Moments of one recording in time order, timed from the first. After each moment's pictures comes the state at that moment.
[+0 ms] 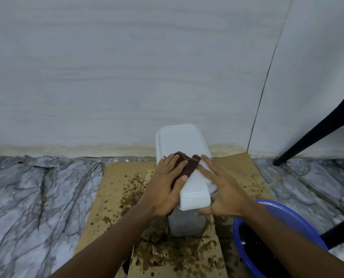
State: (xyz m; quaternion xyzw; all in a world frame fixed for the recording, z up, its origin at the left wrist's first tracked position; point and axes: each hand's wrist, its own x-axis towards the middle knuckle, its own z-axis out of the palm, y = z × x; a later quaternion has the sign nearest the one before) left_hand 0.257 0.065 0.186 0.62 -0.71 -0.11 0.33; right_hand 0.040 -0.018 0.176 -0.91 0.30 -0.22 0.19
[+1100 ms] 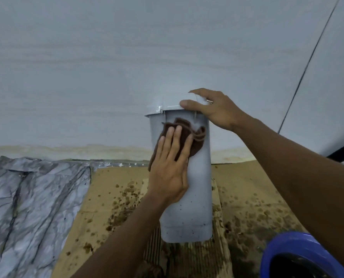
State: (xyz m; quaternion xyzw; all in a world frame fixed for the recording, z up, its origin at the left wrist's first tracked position) left_hand 0.295 -0.103 0.124 0.60 -0.70 0.20 0.33; right_hand 0.169 -0.237 0.264 -0.81 0.35 -0.31 0.36
